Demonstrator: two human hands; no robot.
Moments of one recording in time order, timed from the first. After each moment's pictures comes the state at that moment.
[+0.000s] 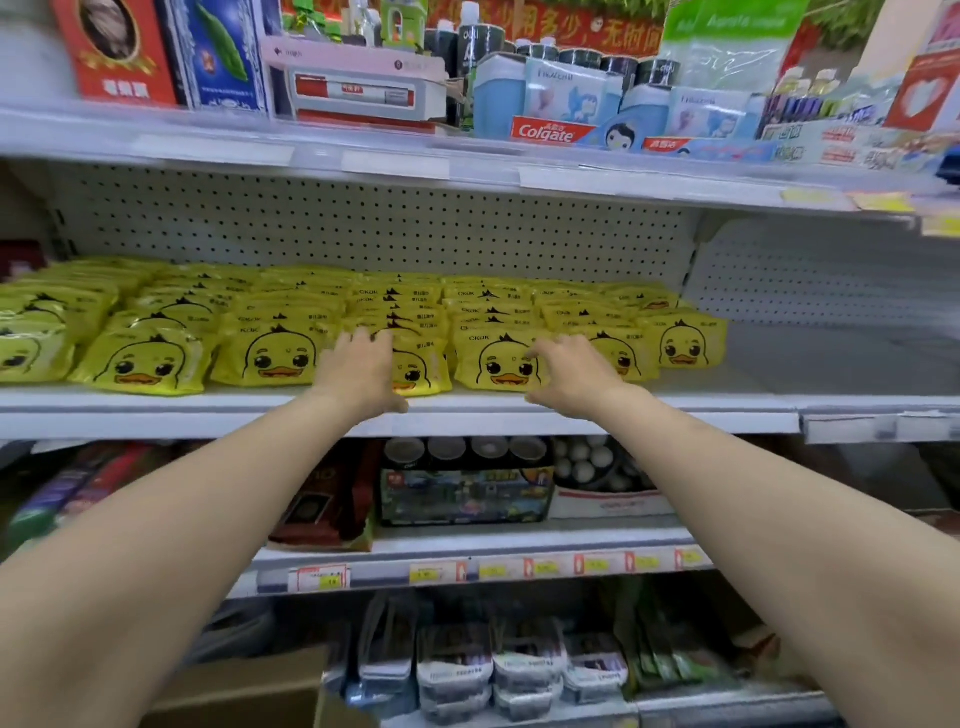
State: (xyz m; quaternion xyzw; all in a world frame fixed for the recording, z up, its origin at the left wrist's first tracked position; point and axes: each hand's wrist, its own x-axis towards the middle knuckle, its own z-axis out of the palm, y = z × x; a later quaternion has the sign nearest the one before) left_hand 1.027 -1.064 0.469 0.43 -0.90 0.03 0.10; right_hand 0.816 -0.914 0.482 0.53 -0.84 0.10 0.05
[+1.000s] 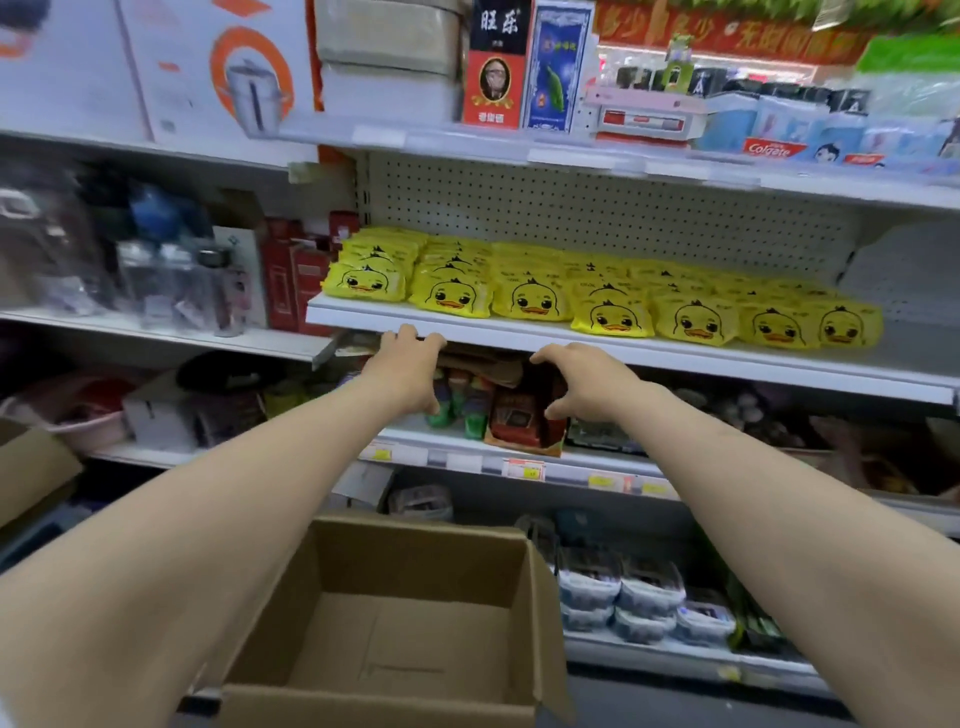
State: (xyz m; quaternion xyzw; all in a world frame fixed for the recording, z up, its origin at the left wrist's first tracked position) left_hand 1.399 -1.000 0.457 0.46 -0.88 -0.05 0.10; right_hand 1.182 -0.893 0.471 0.64 -0.77 0.06 0.01
